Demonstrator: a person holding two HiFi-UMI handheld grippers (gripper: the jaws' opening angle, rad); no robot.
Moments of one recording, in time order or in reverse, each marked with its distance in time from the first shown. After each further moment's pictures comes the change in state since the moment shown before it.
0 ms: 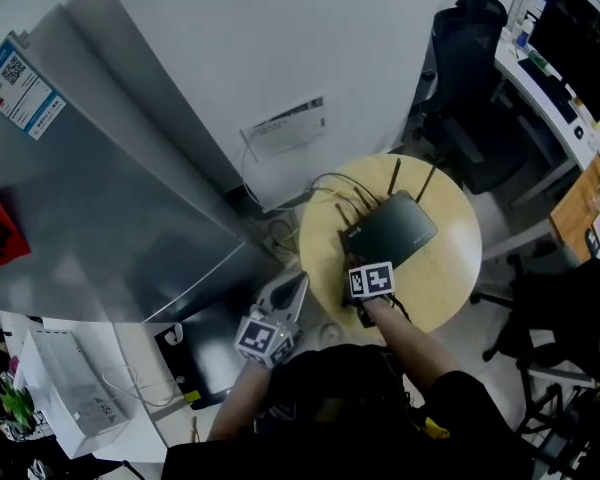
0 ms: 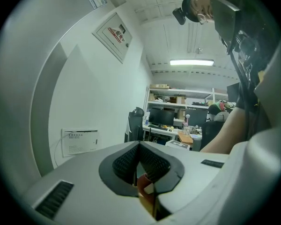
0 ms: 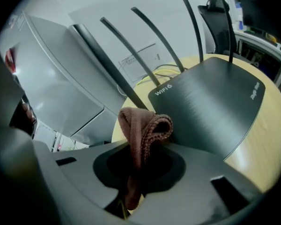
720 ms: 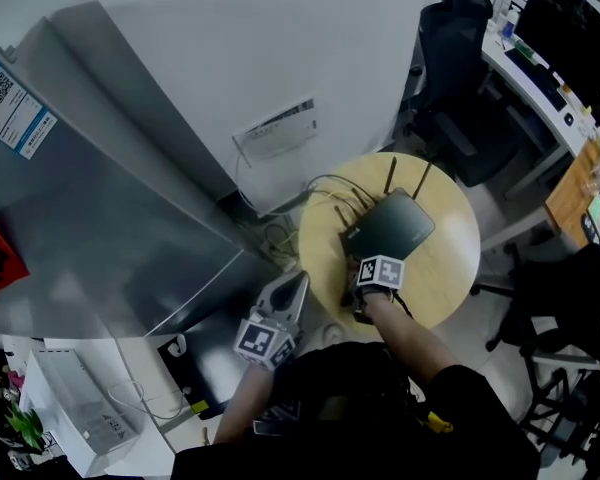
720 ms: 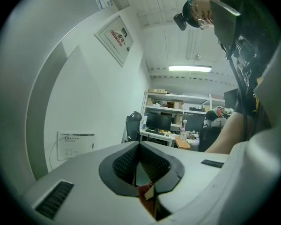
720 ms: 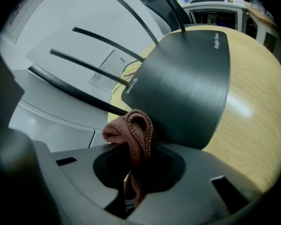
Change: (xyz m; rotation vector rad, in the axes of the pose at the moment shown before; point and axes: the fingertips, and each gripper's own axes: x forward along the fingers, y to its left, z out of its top) left arm 0.002 0.003 0.013 0.003 -0.029 -0.080; right arm 0.002 -0.022 -0.006 0.481 -0.029 -0.010
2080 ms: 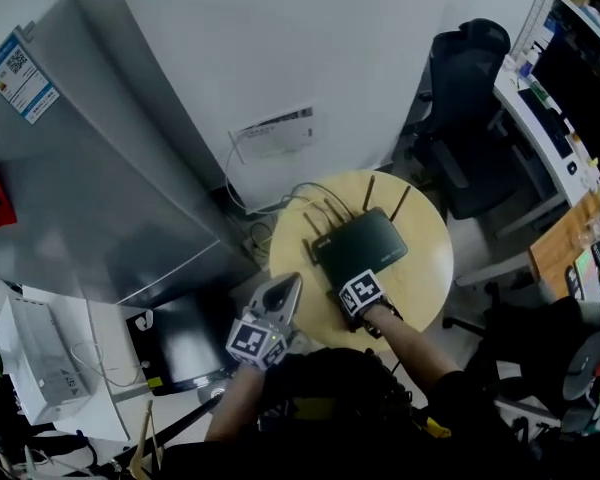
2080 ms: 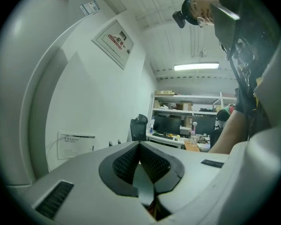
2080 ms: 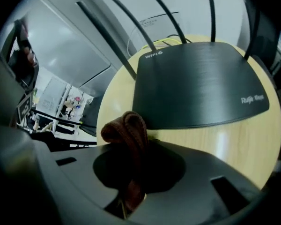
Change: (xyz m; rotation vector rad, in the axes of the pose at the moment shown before) left arm 0.053 -0.061 0.002 -0.015 -0.053 0.146; right arm -0.046 -0.080 -0.022 -0.842 0.457 -0.085
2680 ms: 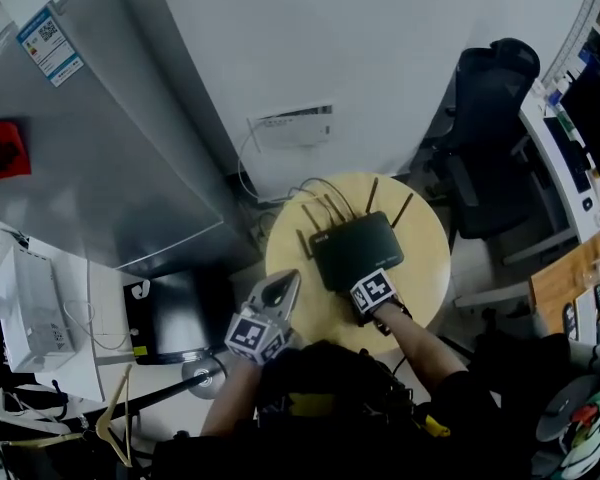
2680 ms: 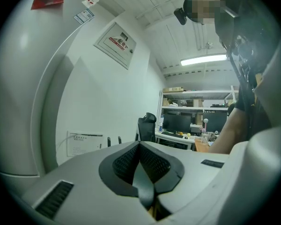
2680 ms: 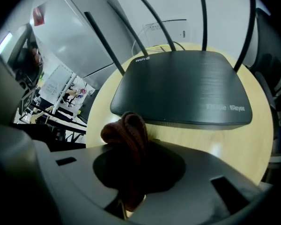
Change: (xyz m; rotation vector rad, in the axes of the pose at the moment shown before) left arm 0.005 -0.022 -0.010 0.011 0.005 0.152; right arm -0.020 -0.056 -0.009 -0.161 -0.009 -0.029
